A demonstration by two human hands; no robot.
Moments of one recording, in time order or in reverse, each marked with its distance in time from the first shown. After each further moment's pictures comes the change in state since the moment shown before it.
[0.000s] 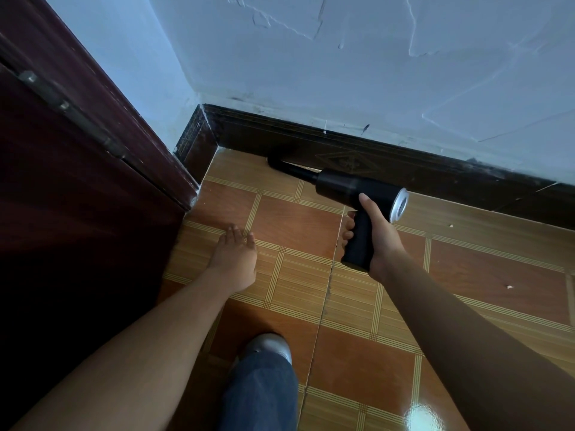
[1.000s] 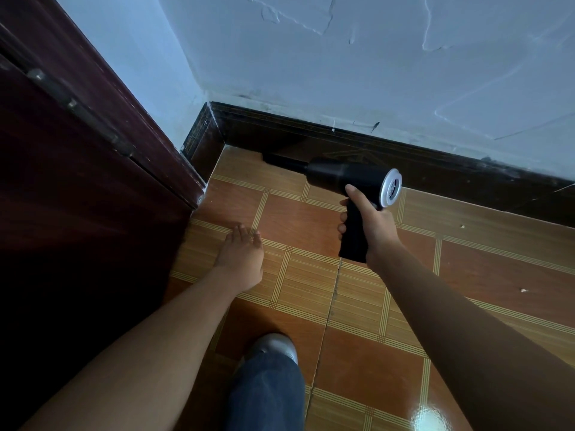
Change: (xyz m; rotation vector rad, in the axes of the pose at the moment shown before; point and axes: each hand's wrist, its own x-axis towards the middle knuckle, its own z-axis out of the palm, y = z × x) left_hand 0.000 -0.001 0.001 -0.029 0.008 0.001; right_hand -0.002 -0.002 0.026 -0.170 0.021 -0.152
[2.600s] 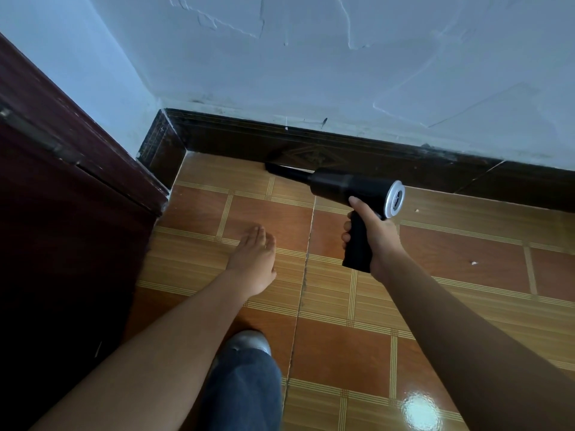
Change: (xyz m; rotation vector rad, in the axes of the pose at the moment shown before) left_hand 0.002 0.065 -0.008 -0.043 0.112 0.197; right_hand -0.028 -0.003 -0.064 0.077 0.085 -0.002
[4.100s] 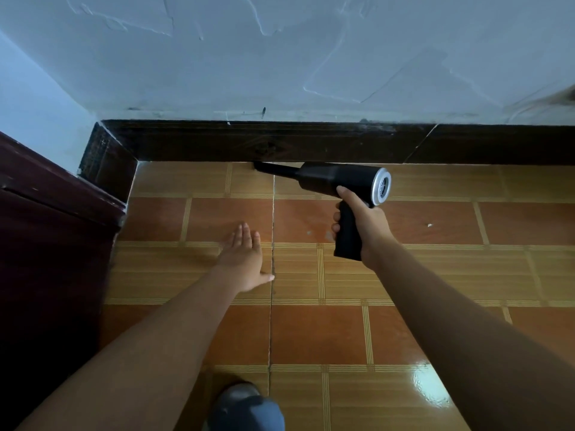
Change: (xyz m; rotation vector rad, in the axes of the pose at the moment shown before) left_hand 0.004 0.039 -0.002 0.148 -0.193 0.027; right_hand -0.022 -0.006 -0.048 0.066 0.108 -0.004
